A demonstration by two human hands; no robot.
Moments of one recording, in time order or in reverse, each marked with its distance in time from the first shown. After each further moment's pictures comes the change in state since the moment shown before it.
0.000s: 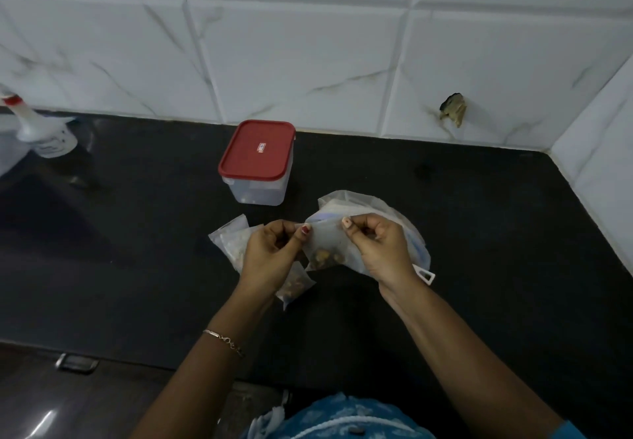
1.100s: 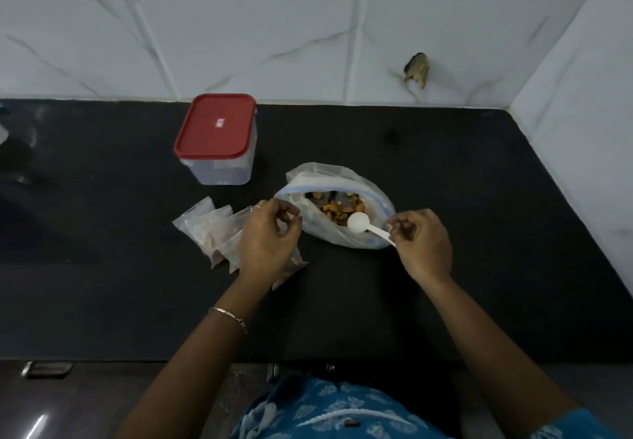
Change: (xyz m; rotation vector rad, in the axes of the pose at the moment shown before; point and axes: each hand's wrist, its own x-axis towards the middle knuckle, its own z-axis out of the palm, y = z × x) left_hand 0.010 -0.032 0.030 0.599 0.051 0.265; right_hand -0.018 0.058 -0.094 -0.729 0.273 0.019
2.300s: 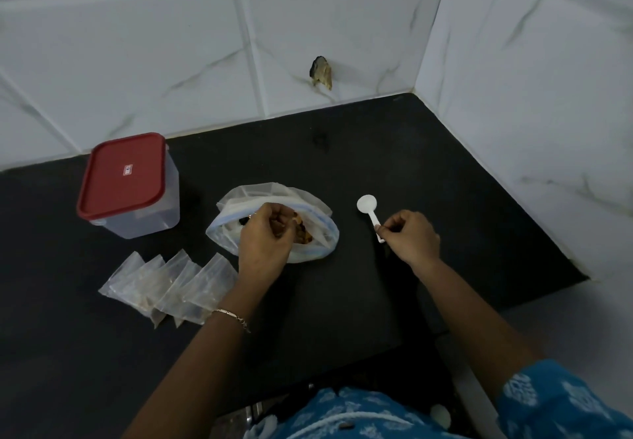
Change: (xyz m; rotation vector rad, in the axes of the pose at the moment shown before) left_hand 0.024 0.043 0.068 -0.080 -0.203 0.129; right_hand 0.010 0.065 -0.037 -0.016 0.064 0.410
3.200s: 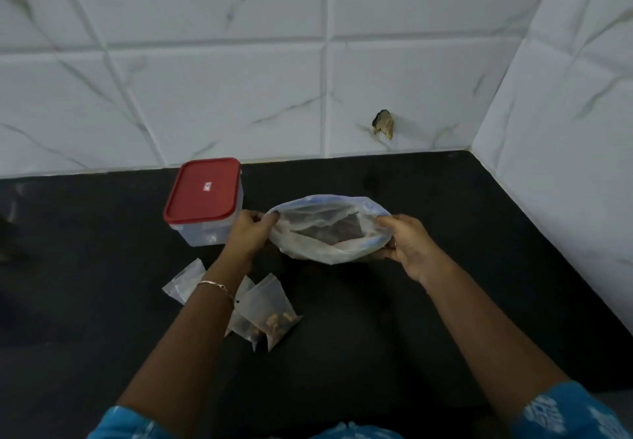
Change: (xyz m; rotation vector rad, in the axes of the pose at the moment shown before) left_hand 0.059 -0.029 -0.100 -0.239 0.030 -0.534; right_hand 0.000 -0.120 0.004 0.850 -0.534 0.130
